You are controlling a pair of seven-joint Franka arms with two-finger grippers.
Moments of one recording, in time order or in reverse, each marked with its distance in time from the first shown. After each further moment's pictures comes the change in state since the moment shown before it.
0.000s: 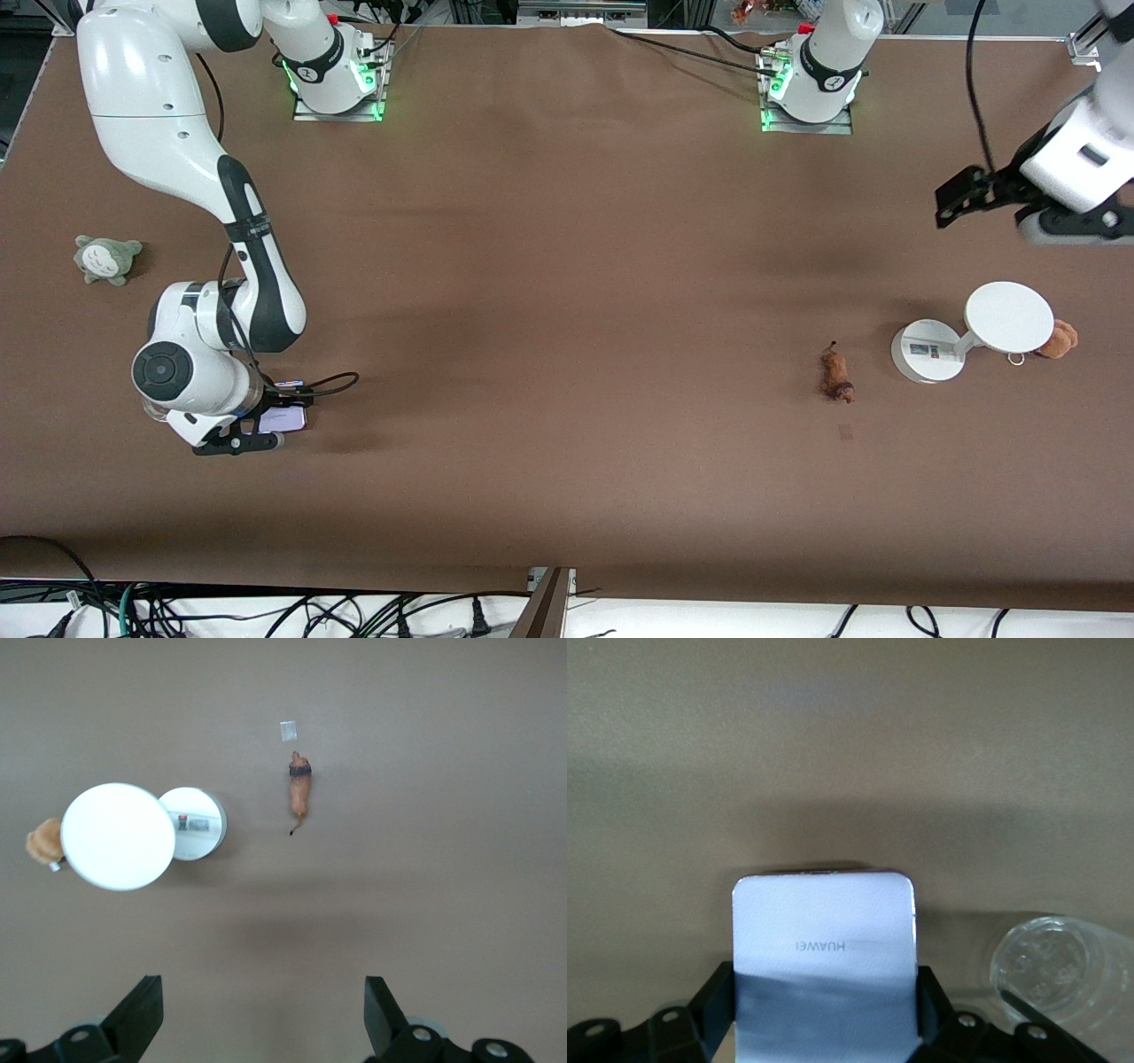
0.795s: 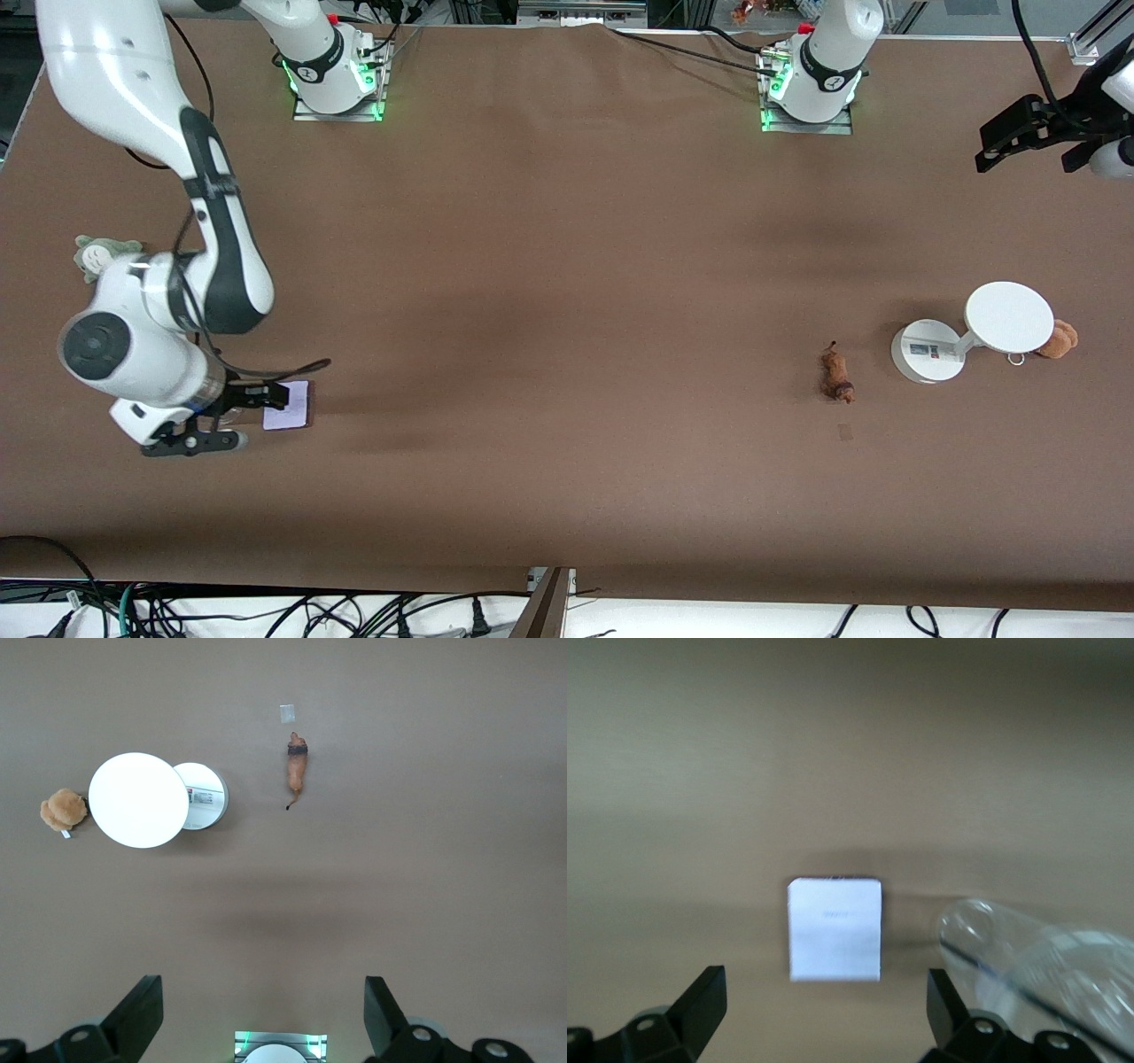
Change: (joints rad) left arm 0.155 0.003 -0.118 0.135 -0.038 -0.159 0.001; right arm -0.002 -0.210 0.015 0.020 0.000 -0.148 -0.009
